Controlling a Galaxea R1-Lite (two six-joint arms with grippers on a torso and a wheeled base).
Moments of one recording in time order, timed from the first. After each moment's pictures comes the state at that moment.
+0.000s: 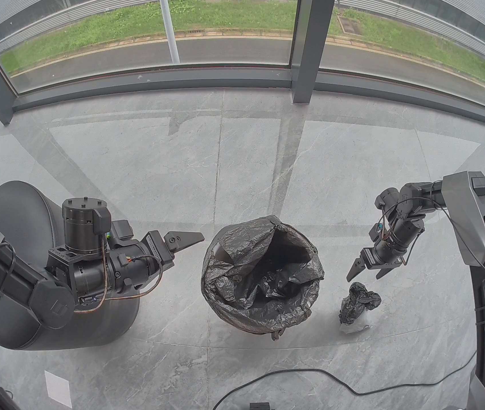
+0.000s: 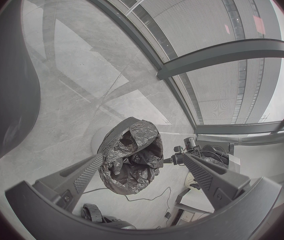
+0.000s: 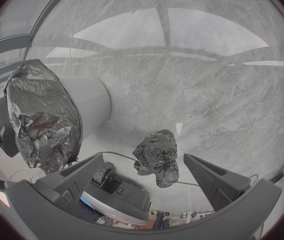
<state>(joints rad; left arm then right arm) -0.37 1.84 -0.67 -0.79 -0.33 -0.82 0.07 2.56 -1.94 0.78 0.26 -0.06</state>
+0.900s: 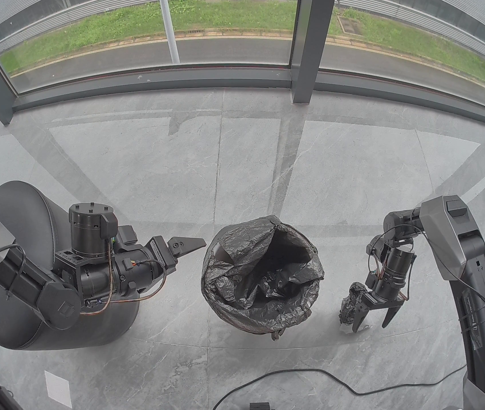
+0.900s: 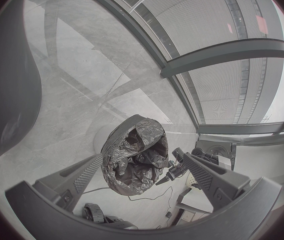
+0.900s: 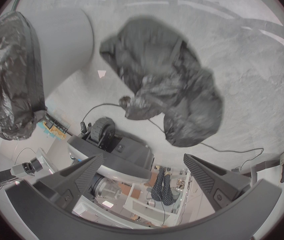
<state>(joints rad) -0.37 1.88 -0.67 -0.80 -0.32 -0.82 0.08 2.75 -2.00 1.16 0.25 -0.14</state>
